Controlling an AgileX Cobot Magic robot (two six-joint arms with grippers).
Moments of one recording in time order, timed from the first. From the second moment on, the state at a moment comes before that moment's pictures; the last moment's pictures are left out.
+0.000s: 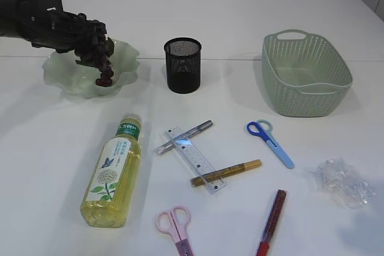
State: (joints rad) left arm -0.16 2.19 -1.59 0.00 0.10 -0.30; right arm 0.18 0.62 -0.70 -0.13 1.09 0.24
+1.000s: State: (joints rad) left arm -0.16 2.19 -1.84 0.11 0.45 -0.30; right arm 0.18 0.63 -0.70 -0.15 1.09 0.24
